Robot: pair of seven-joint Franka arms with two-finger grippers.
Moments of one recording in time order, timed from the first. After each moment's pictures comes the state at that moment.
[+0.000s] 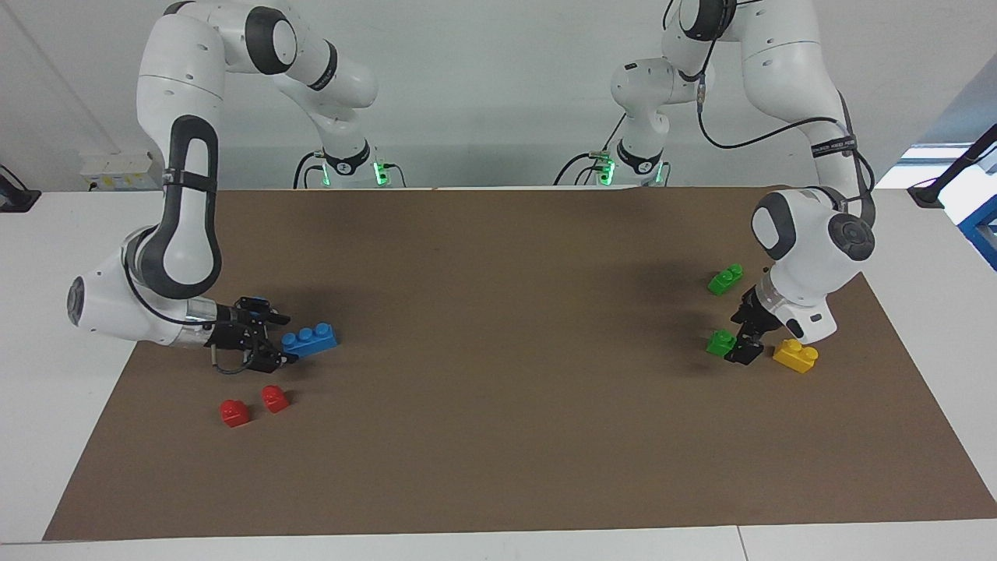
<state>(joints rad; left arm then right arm) 0.07 0.35 -0.07 -1.85 -0.04 2.15 -1.02 -0.29 0.54 0.06 -1.65 0.50 1.78 0.76</state>
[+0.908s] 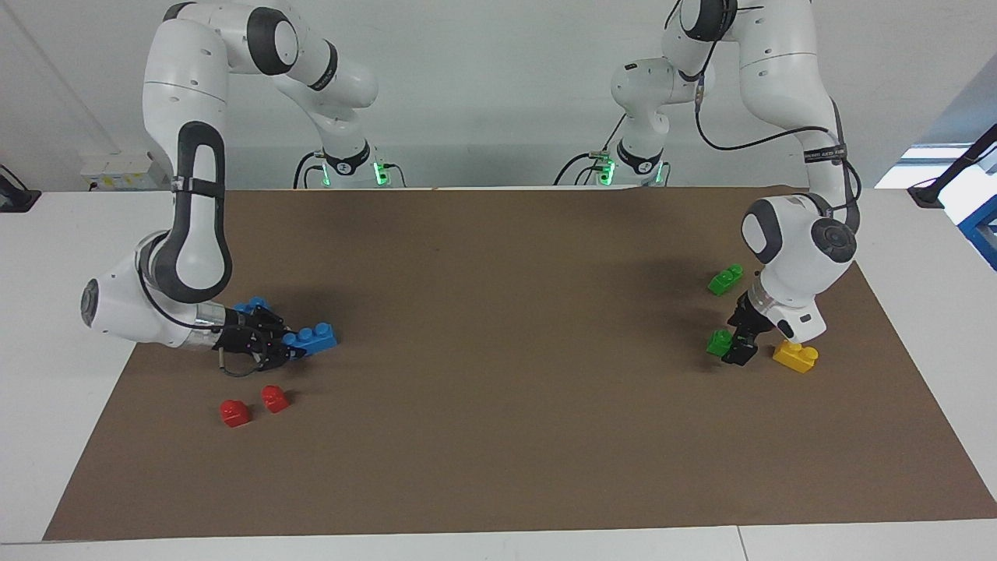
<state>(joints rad) 0.09 0.35 -0.07 -1.93 -0.03 2.27 -1.03 -0.28 0.55 0.06 -1.68 0.52 1.83 0.73</state>
